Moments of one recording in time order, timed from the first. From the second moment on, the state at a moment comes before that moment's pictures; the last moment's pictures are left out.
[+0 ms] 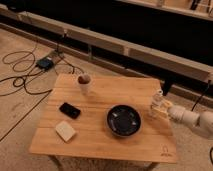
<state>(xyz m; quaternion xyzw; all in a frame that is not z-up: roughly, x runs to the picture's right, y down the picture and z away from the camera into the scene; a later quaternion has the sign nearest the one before) 0.309 0.126 0.837 0.42 -0.07 -0.78 0.46</state>
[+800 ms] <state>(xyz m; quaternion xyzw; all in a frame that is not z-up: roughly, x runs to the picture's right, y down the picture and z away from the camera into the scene) 0.302 0.138 0.833 0.42 -0.07 -0.77 0.47</state>
